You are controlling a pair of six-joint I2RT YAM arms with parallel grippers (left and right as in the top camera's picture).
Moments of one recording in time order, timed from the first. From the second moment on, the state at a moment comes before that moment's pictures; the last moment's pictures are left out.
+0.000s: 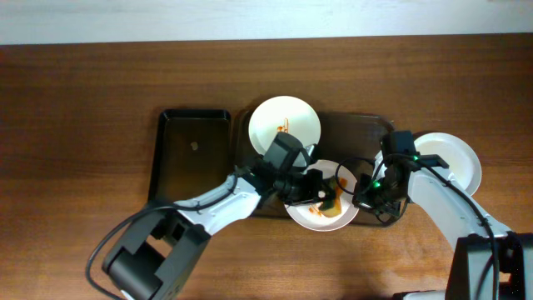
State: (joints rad) left arm -0.71 1.86 1.01 0.03 0.70 -0.85; right arm 0.04 1.56 0.86 -0.81 -0.30 0.39
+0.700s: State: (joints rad) left arm -0.61 1.94 1.05 -0.18 0.54 -0.69; right arm 0.04 1.56 0.85 -0.82 -0.31 0.39
